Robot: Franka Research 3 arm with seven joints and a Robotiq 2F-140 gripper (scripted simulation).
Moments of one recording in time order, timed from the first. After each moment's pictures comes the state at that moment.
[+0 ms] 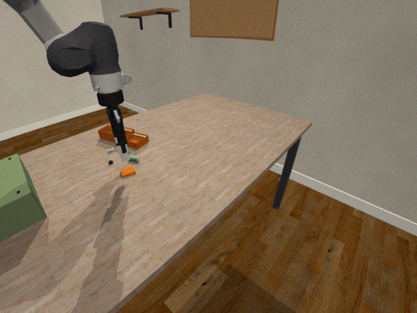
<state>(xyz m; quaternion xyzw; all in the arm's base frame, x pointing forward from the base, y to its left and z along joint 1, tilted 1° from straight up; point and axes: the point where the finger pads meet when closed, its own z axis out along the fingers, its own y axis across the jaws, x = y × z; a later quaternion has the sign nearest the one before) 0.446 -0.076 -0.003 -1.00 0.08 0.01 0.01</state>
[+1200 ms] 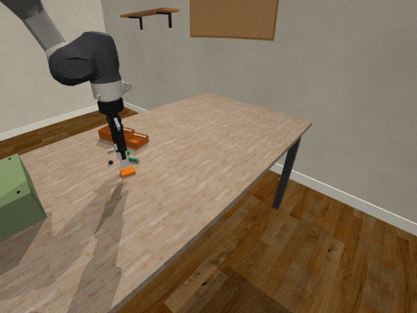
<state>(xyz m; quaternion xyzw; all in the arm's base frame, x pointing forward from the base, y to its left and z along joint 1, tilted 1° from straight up) 0.439 -0.074 -0.027 -1.00 0.07 0.02 0.01</state>
